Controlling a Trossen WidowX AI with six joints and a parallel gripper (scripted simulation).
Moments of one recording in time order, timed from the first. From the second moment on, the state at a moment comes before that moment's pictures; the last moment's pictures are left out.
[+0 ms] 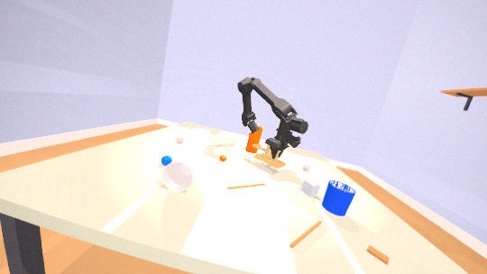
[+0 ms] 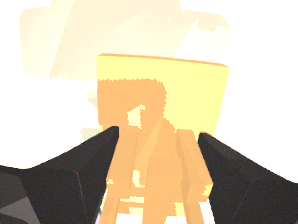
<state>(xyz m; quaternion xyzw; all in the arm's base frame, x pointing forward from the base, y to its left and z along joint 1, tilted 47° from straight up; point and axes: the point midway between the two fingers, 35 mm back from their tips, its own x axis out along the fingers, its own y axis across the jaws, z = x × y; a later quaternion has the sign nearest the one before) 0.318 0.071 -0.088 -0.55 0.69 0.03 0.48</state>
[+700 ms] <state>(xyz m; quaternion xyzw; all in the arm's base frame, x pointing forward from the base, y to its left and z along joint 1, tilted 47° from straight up) 0.328 0.098 -0.121 -0.48 0.68 -0.06 0.55</state>
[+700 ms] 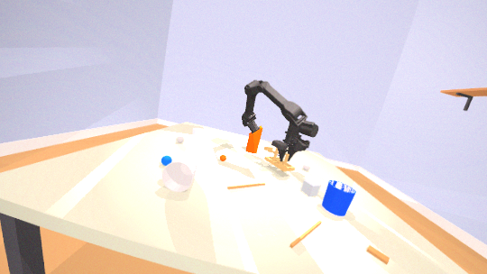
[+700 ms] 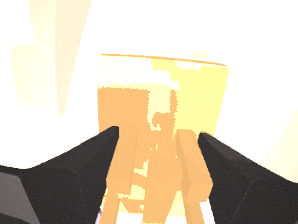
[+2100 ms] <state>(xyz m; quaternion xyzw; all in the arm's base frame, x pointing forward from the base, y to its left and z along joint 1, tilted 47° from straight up) 0.330 0.069 -0.148 -0.47 0.69 -0.07 0.55</state>
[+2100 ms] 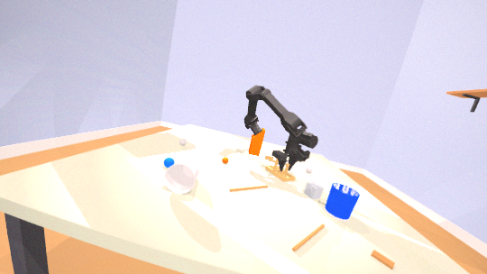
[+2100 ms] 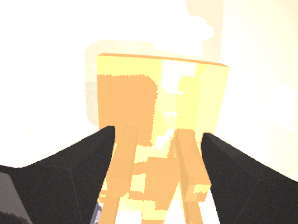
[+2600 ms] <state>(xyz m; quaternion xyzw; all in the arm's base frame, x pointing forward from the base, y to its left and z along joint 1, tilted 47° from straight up) 0.329 0.141 -0.086 -0.48 0.68 -0.06 0.56</state>
